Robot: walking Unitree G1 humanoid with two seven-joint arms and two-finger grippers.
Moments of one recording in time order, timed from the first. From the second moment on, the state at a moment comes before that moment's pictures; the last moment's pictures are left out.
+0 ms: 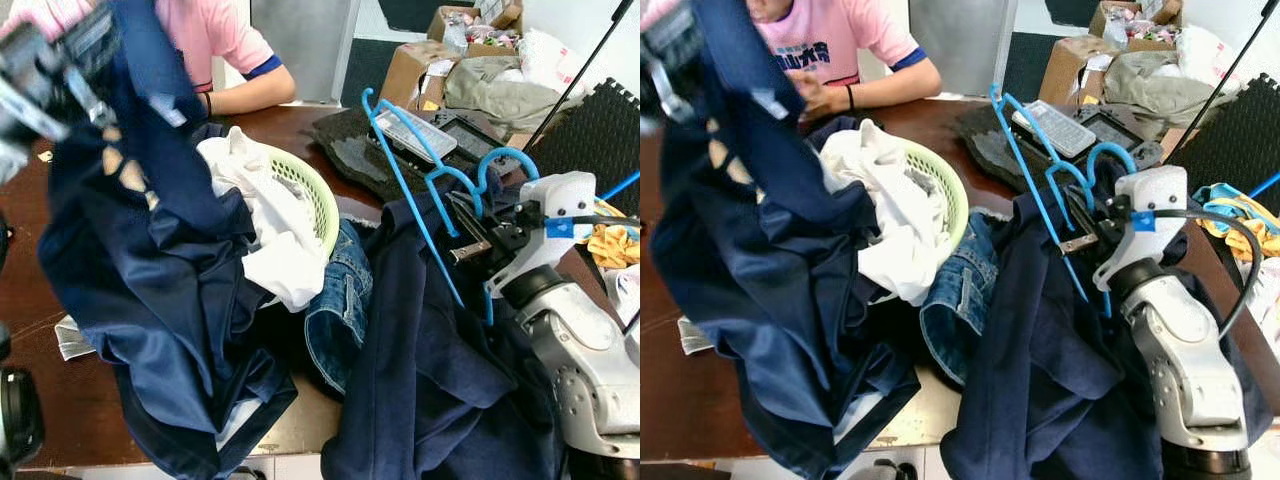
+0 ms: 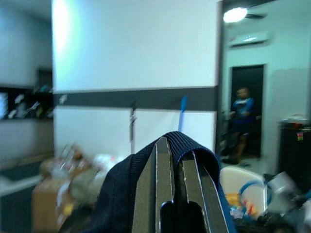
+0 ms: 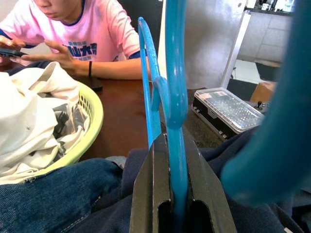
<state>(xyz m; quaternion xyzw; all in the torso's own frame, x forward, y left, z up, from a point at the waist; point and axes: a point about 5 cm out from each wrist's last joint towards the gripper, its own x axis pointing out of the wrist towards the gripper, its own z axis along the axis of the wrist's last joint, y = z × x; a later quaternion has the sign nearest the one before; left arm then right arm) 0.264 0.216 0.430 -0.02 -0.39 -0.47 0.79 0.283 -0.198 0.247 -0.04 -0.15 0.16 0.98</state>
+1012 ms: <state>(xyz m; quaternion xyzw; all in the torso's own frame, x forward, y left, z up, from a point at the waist) 0.261 0.166 0.410 -0.04 -0.30 -0.51 0.80 0.292 -0.191 0.257 -0.02 -0.19 0.15 0.97</state>
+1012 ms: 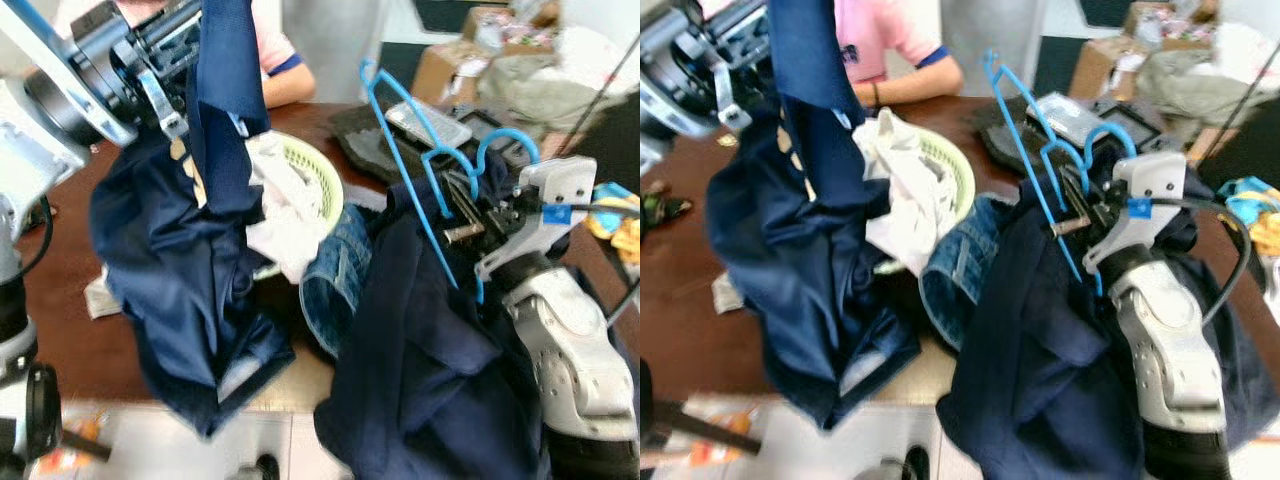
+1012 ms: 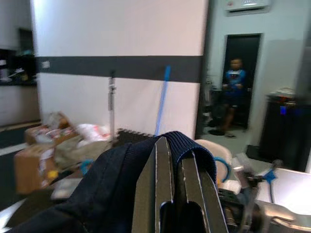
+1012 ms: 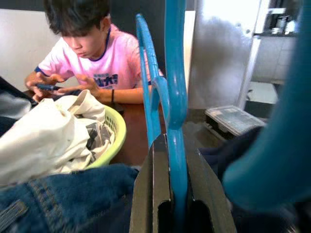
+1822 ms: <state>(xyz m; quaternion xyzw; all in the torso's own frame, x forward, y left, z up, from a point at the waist) 0.297 0.157 0.387 -0.08 -0.28 -0.42 0.86 0.289 -0.194 0.251 -0.02 -0.19 0.15 0.97</state>
